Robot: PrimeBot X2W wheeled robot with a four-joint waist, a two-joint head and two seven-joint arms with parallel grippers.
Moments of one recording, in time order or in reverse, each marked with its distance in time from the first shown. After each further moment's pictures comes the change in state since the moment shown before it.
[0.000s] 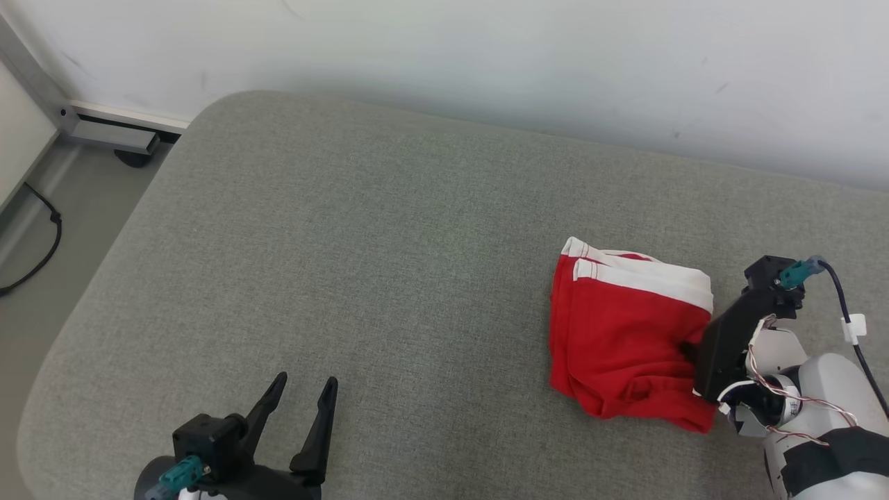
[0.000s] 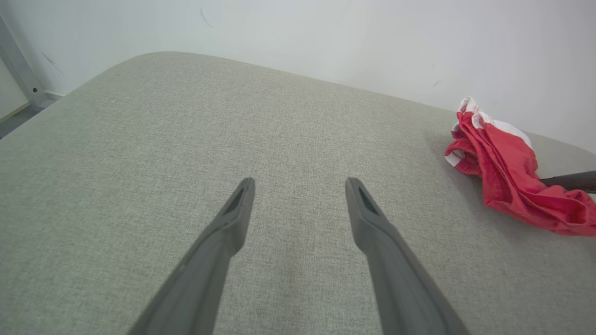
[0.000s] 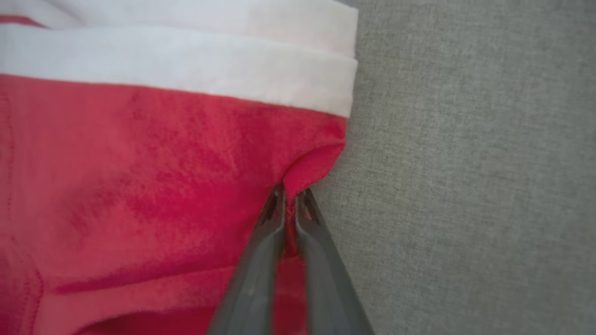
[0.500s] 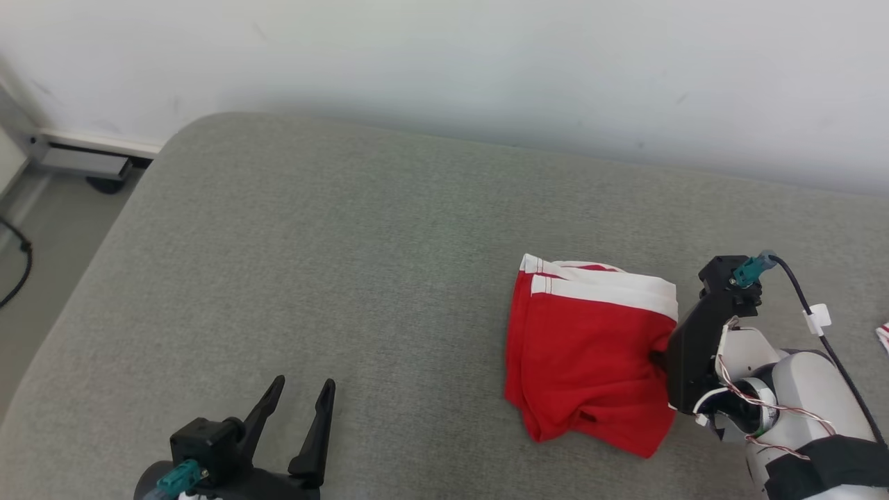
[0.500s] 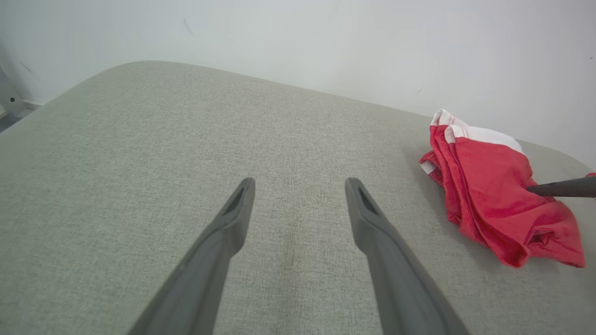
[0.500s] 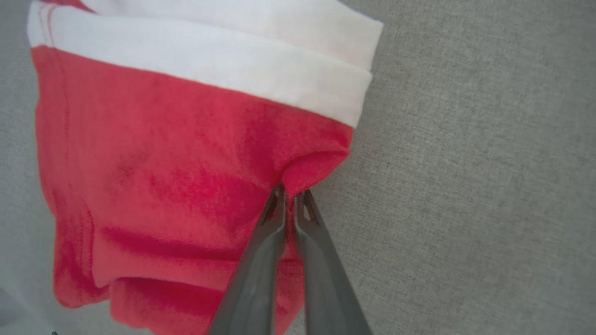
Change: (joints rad) left arm 0.004 -0.002 0.001 0.008 -0.011 0.003 -0.012; right arm 0.035 -0.003 0.135 -0.110 0.041 0.000 0.091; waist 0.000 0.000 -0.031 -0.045
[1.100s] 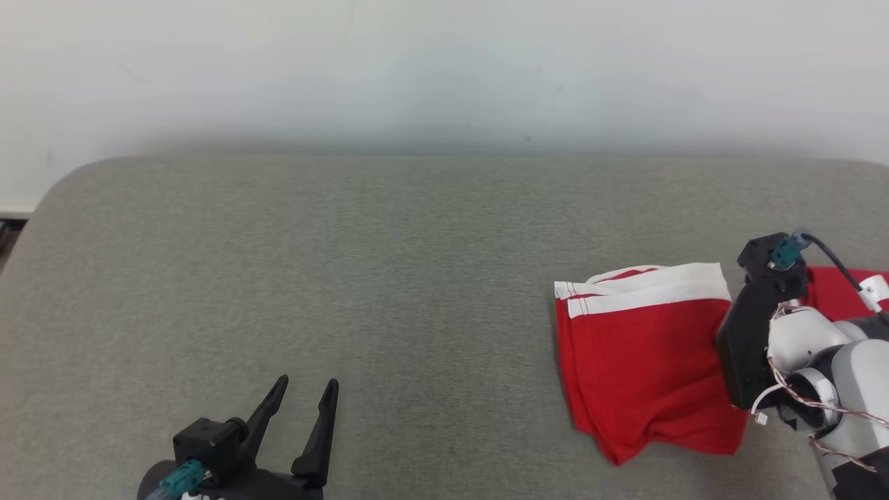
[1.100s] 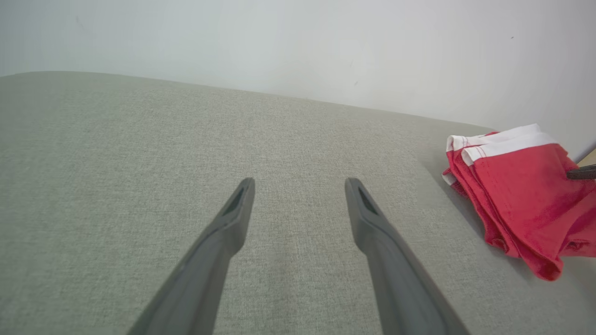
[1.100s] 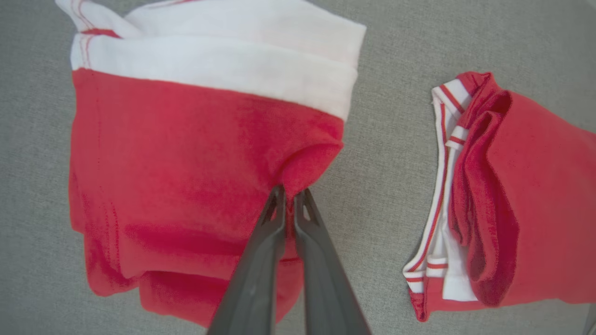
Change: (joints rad) left arm 0.000 -0.002 -0.008 -0.001 -0.003 0.000 -0.007; right arm 0.060 -0.200 0.122 -0.250 -0.002 0.000 0.154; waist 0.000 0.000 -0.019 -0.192
